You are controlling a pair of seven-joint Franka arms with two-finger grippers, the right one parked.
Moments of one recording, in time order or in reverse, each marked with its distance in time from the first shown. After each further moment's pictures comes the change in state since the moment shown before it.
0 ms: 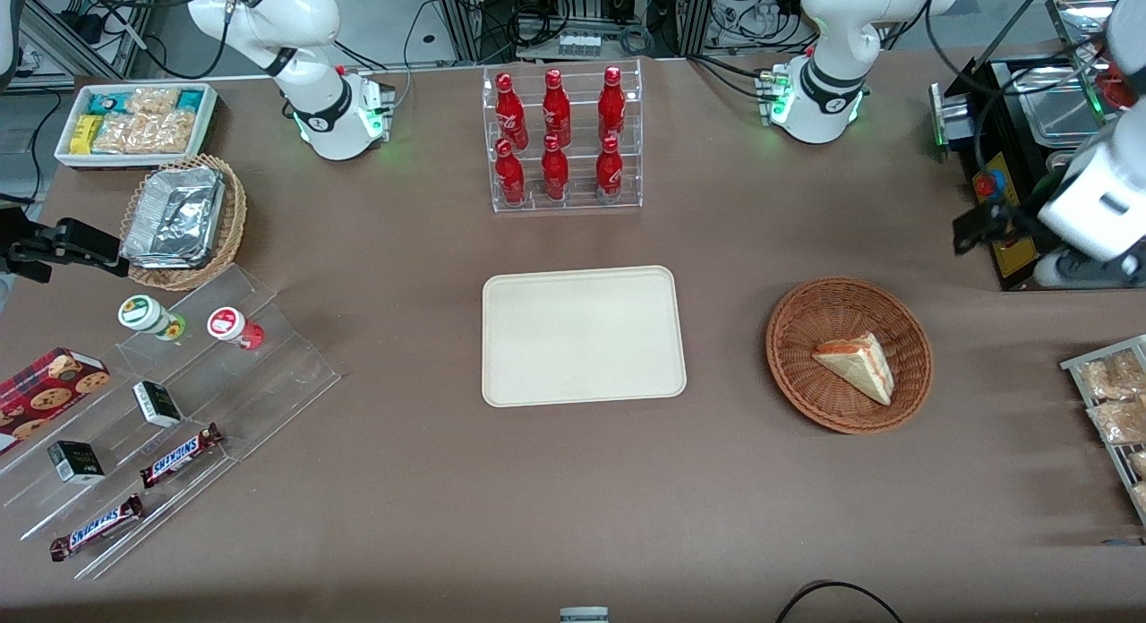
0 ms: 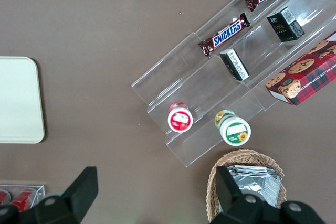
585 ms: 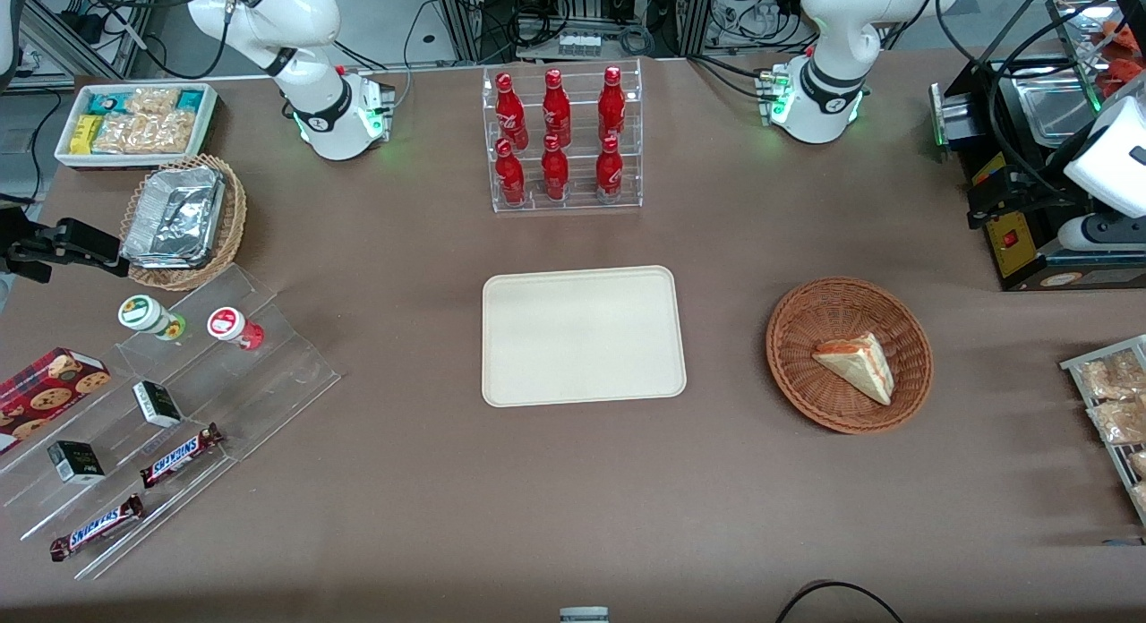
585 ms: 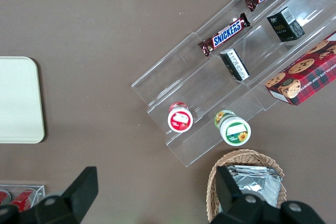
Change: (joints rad) arm -0.003 -0.062 0.000 0.078 0.000 -0.125 0.004
